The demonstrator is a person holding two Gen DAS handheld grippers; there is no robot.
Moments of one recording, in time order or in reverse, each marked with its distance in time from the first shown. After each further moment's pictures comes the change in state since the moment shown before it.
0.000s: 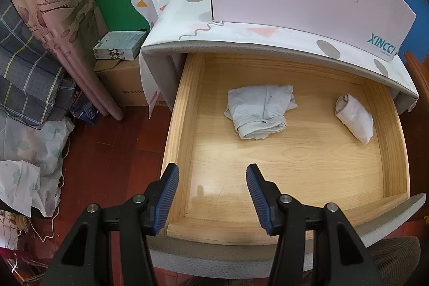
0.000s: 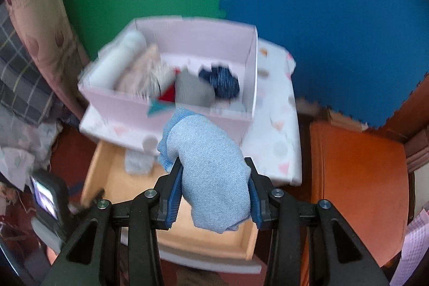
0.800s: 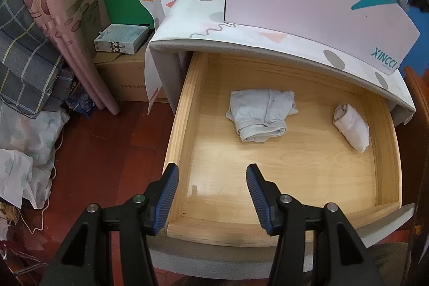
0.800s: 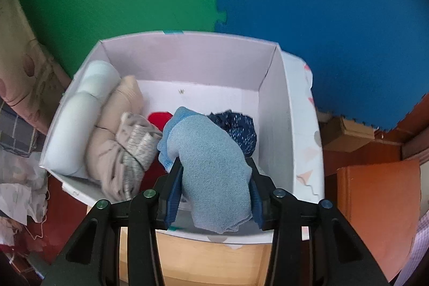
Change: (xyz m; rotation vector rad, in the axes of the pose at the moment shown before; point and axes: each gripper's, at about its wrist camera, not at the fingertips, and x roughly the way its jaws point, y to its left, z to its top) left arm 0.001 0.012 0.001 -0.058 0.001 -0.046; right arm 0.118 0.002 0.083 0.076 0.099 -0.015
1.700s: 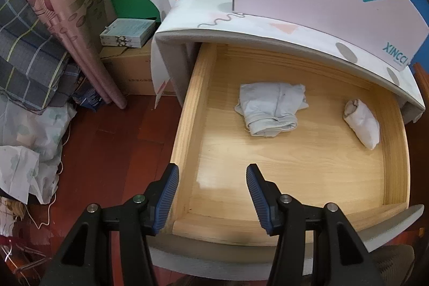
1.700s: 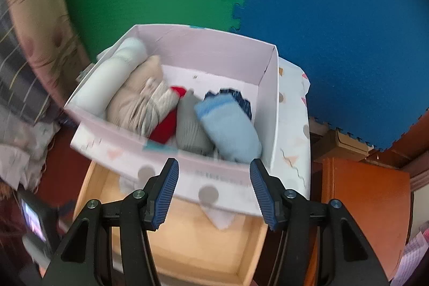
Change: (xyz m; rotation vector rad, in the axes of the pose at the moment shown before) left arm 0.008 0.001 -0.001 -0.008 0.037 0.061; right arm -0.071 -0.003 -0.075 -0.171 -0.092 0.030
